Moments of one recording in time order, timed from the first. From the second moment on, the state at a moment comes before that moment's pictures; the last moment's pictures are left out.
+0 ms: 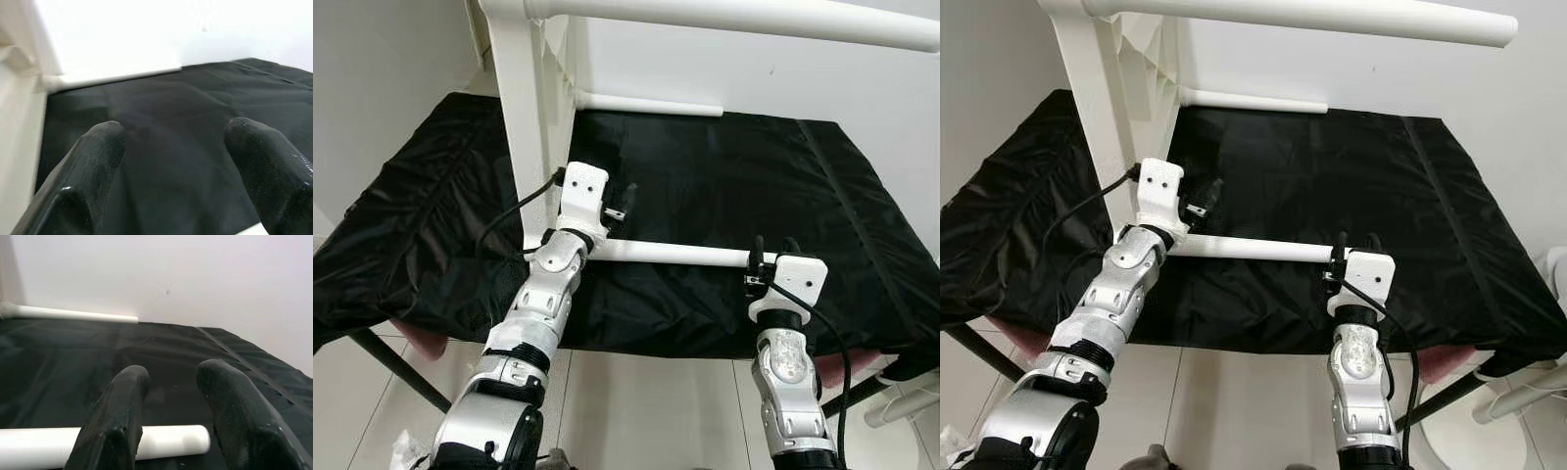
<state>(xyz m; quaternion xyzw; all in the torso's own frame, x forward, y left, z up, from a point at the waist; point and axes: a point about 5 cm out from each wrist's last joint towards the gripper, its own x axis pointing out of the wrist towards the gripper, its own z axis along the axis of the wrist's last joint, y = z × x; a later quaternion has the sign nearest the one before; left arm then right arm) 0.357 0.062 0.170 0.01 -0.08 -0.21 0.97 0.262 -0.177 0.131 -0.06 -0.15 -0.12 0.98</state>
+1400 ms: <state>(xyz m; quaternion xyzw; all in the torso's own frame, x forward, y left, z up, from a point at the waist) 0.350 0.077 0.194 -0.03 -0.09 -0.22 0.97 0.261 -0.219 0.179 -0.20 -0.21 -0.14 0.95</state>
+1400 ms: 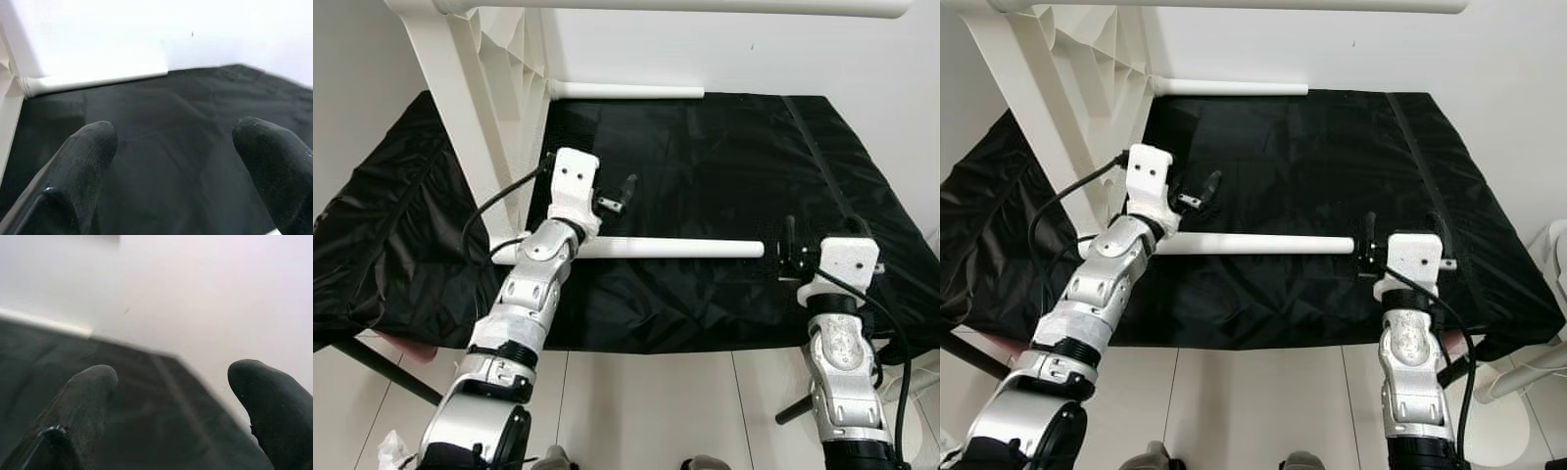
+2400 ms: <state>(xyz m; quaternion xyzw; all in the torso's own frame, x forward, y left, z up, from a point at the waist) 0.268 0.075 0.162 -0.08 0.04 -0.49 0.87 0.282 -0.169 0.309 -0.45 -0.43 -0.01 0.79</state>
